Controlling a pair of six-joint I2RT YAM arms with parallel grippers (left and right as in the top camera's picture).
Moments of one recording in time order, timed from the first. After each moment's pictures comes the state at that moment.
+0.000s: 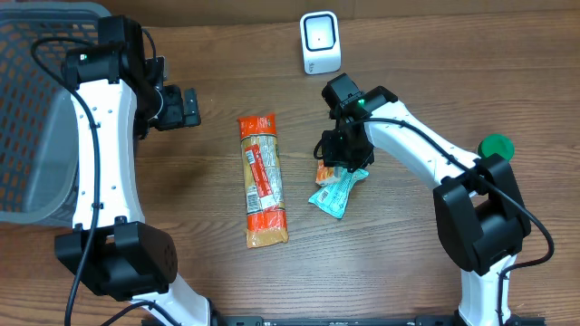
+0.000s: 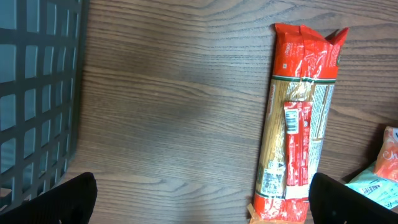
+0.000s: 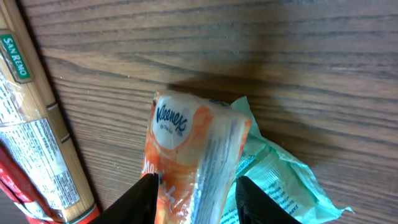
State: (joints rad) left arm 0.16 1.84 1.92 -1.45 0.02 -0.04; right arm 0.54 2.08 1.61 -0.98 -0.22 0.51
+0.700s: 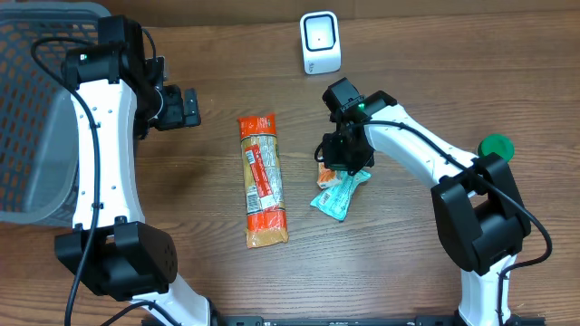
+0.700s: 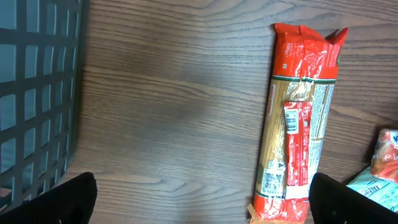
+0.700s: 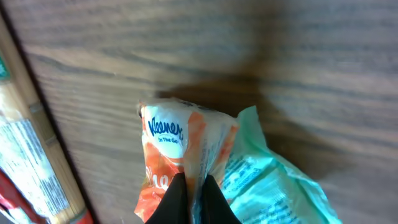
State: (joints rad) left arm 0.16 1.84 1.92 -1.45 0.02 -0.04; right arm 0.53 2.08 1.57 -0.97 -0.22 0.51
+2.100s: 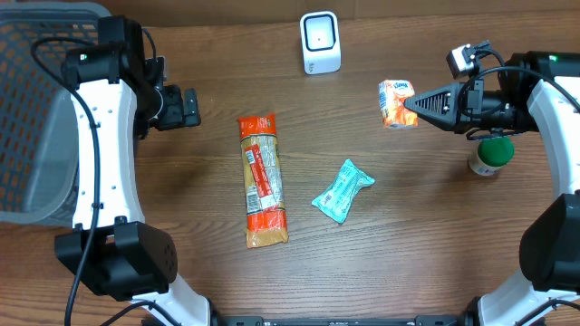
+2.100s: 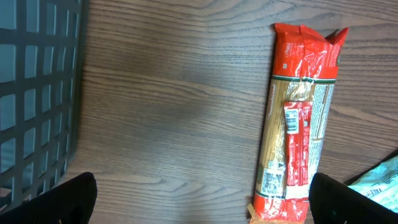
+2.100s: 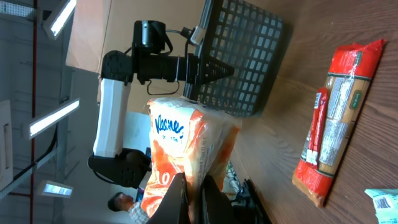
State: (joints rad) left arm 0.16 1.84 1.92 -1.45 0.02 -0.04; right arm -0.10 1.85 1.64 -1.64 -1.54 -0.58
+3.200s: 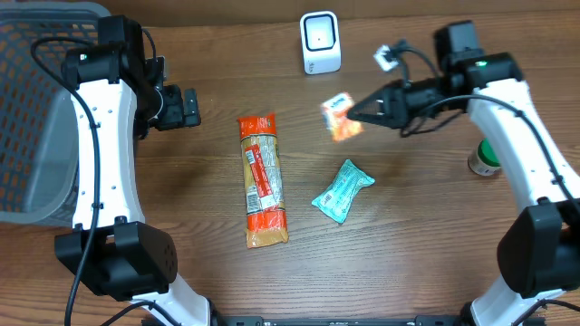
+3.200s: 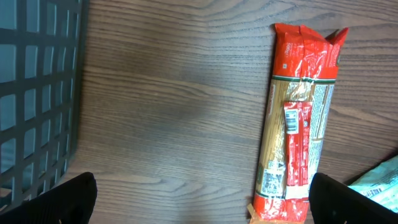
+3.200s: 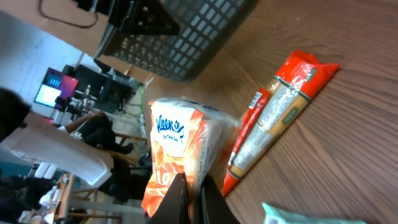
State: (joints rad) left arm 0.16 1.84 1.92 -1.45 0.02 -0.04; right arm 0.19 1.85 1.63 -0.97 -1.16 -0.26
